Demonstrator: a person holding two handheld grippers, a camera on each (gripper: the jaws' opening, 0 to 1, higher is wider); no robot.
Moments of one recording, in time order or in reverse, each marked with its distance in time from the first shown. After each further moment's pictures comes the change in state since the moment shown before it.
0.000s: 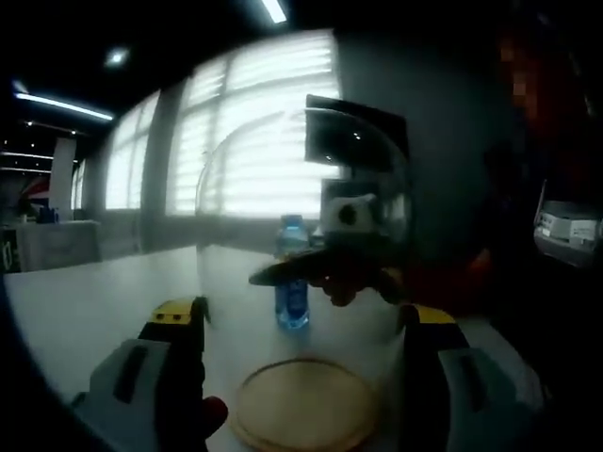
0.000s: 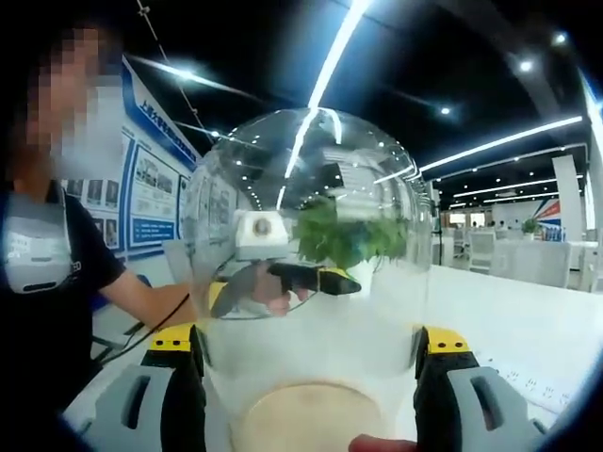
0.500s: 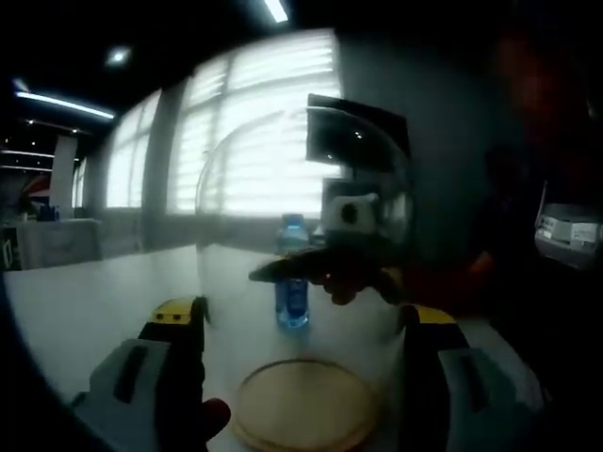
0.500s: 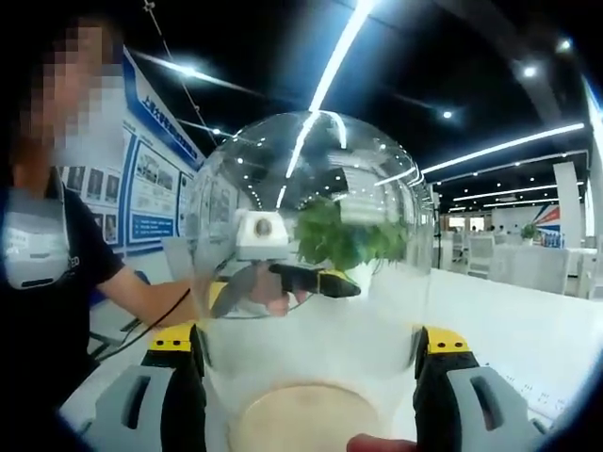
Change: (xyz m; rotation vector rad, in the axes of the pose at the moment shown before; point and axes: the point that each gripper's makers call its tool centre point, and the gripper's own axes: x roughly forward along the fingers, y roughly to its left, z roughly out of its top) left arm 0.000 0.000 0.000 -0.006 0.006 0.006; right arm 0.000 0.000 0.001 -0.018 -0.007 -0.001
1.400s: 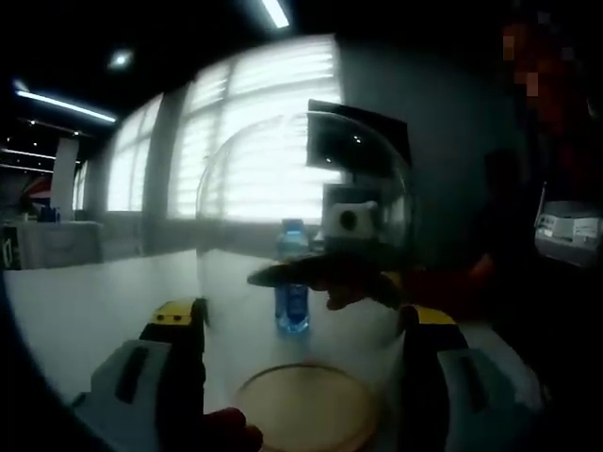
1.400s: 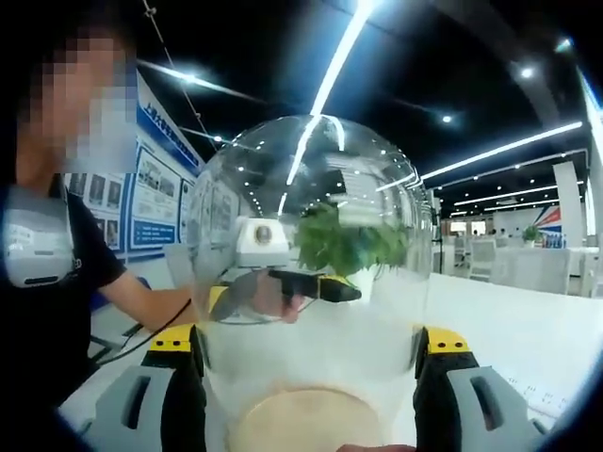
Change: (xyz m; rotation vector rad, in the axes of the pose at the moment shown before) left arm 0.002 0.002 0.003 0.001 -0.030 0.004; right arm -0.001 0.000 0.002 0.008 -0.031 0.006
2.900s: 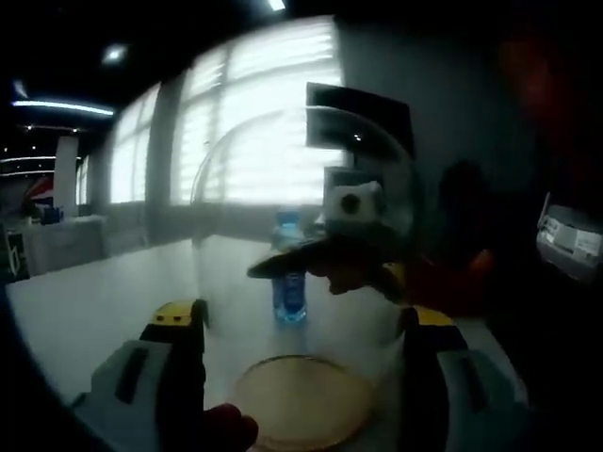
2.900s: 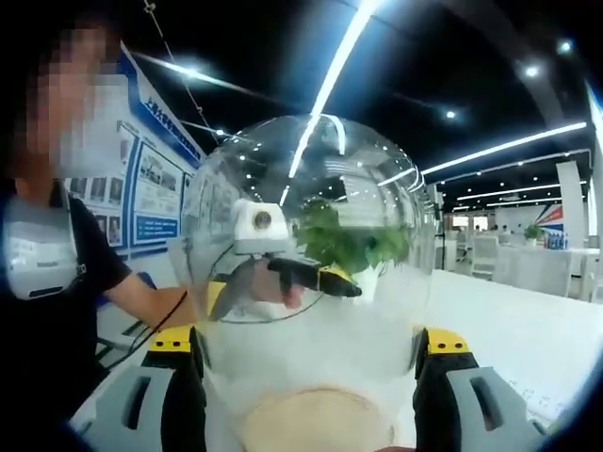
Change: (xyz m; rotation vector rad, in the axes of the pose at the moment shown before) left arm -0.006 -0.016 0.011 0.020 0.111 0.024; right arm 0.002 0.015 0.012 -0.006 0.038 0.011
